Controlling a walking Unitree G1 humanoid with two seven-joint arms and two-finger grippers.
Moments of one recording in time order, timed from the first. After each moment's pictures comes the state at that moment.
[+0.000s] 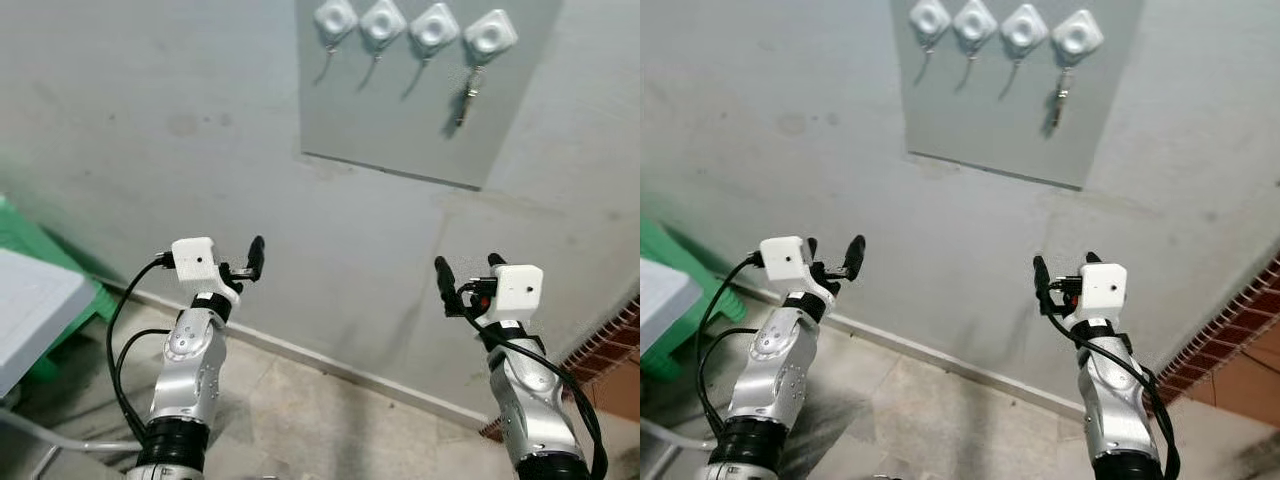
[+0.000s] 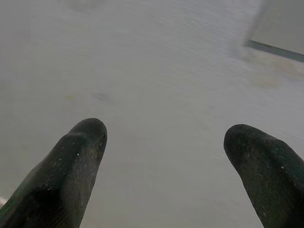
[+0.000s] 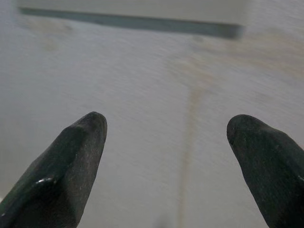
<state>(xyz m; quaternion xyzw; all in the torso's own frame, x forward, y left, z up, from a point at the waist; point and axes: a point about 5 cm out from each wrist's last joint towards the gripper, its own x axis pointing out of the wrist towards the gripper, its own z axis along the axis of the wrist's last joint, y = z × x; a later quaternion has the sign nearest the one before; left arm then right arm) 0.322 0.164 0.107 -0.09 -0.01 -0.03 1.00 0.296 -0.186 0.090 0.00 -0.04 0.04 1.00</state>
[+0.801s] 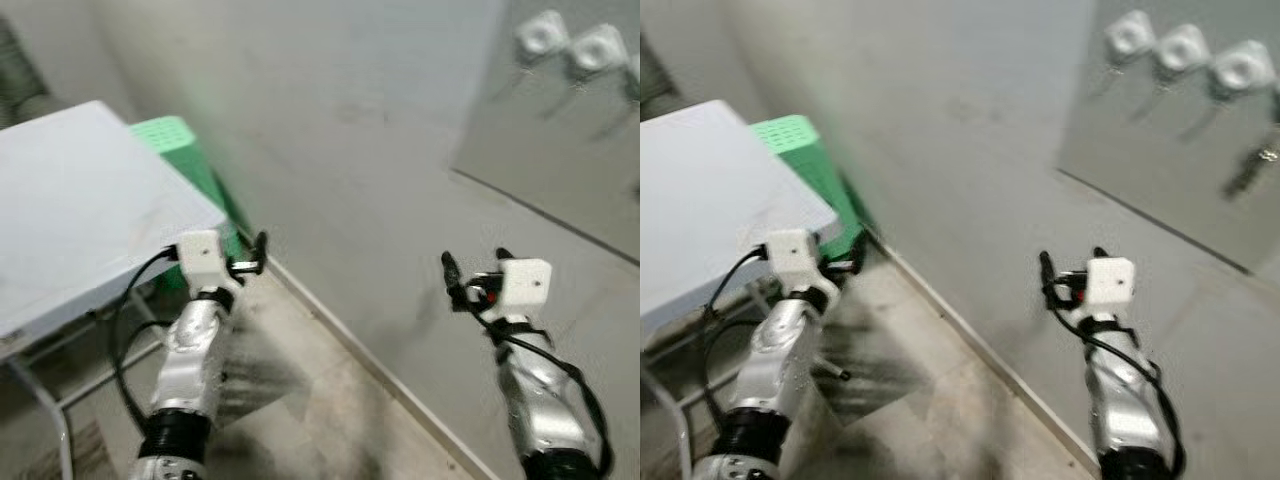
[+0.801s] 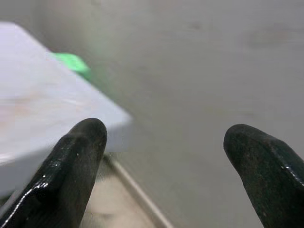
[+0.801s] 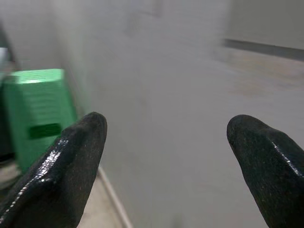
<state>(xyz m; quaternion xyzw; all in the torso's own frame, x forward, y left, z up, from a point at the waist) 0.325 0.165 0.110 -0.08 -0.01 -0.03 1.00 0.299 -0.183 0.097 0.00 -0.05 0.06 1.00</state>
